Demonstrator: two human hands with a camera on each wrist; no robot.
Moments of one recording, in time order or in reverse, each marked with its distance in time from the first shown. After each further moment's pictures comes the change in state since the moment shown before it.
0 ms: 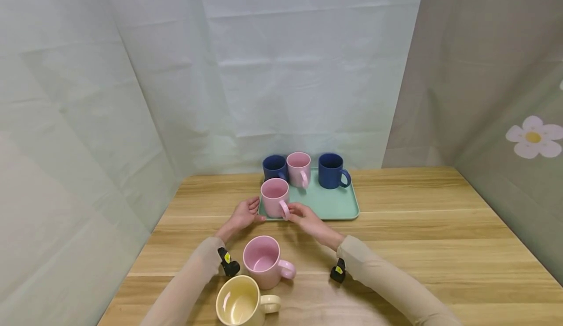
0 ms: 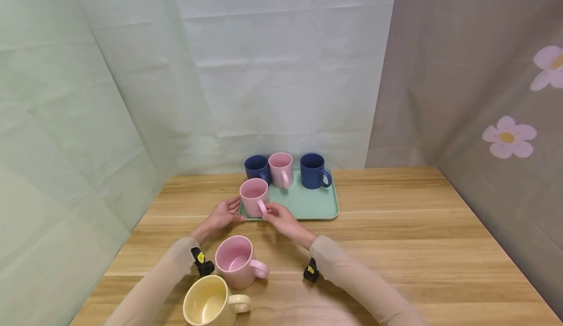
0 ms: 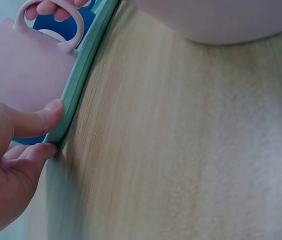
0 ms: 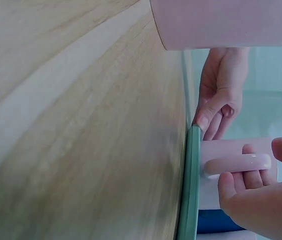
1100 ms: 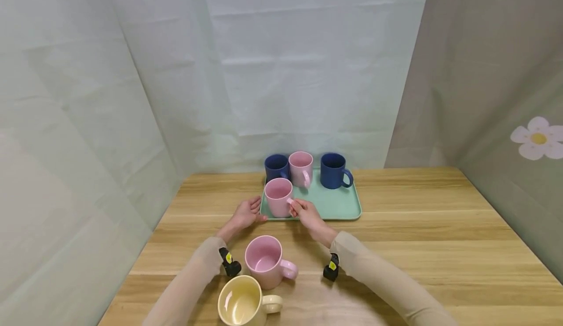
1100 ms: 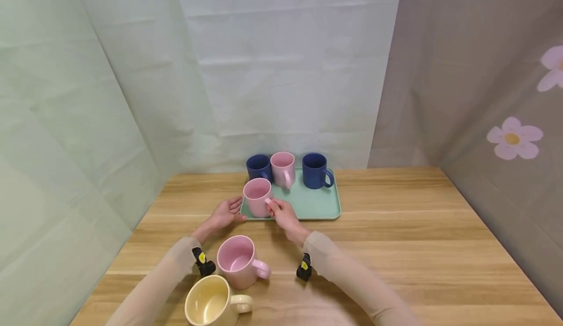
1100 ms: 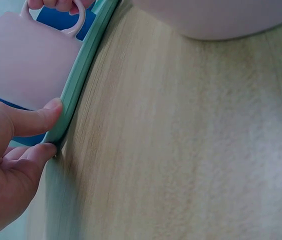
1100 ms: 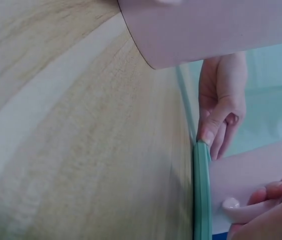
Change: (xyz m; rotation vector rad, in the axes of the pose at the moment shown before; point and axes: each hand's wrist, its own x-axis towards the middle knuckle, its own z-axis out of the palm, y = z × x) left_hand -0.001 0.002 0.000 -0.030 -0.005 -0.045; right_hand 0.017 -0.002 0.010 0.206 0.243 0.064
